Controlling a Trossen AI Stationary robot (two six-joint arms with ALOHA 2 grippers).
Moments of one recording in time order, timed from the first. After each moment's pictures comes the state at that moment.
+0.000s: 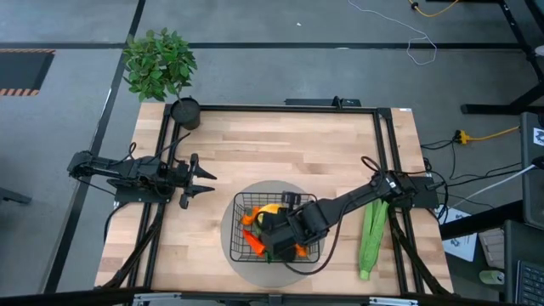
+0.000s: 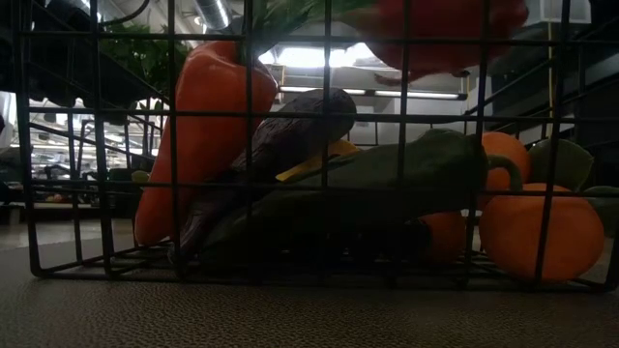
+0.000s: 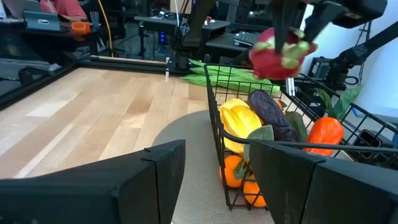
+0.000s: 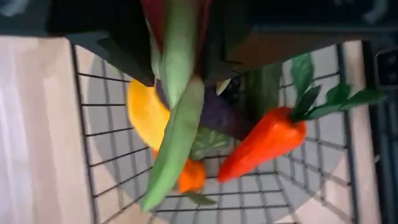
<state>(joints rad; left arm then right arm) -0.16 0.02 0.02 0.00 -0.12 -0.12 0.46 2.22 2.33 -1.40 0.32 0.53</state>
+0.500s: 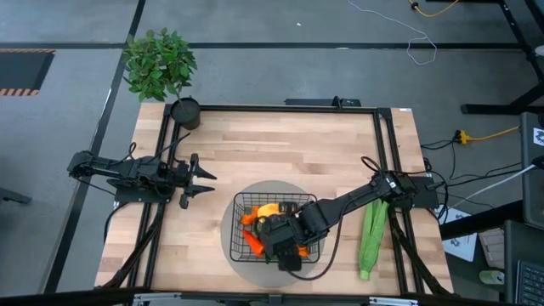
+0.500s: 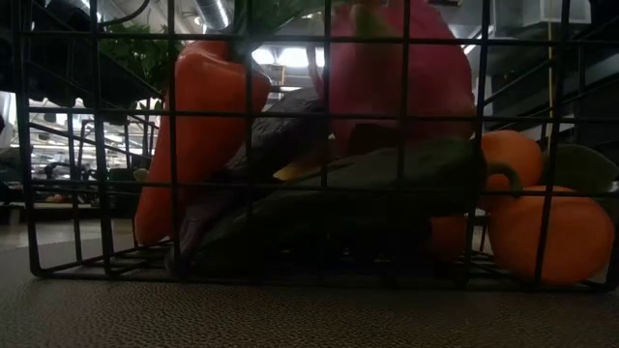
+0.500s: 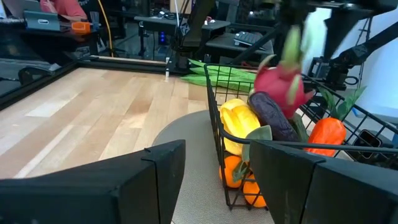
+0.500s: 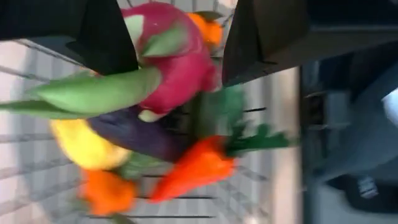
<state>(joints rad) -0.16 0.02 0.02 0.00 -0.12 -0.12 0.46 2.22 2.33 -1.36 0.09 0.45</state>
